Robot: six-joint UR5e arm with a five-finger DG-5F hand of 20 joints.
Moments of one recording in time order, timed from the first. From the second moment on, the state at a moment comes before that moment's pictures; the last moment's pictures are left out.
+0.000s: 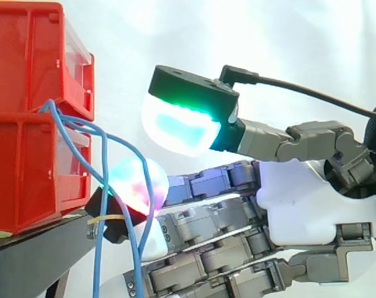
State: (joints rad) arm 0.28 -2.40 -1.05 -2.90 -1.09 0.11
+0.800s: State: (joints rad) arm 0.28 -2.40 -1.12 -2.80 -1.09 0.25
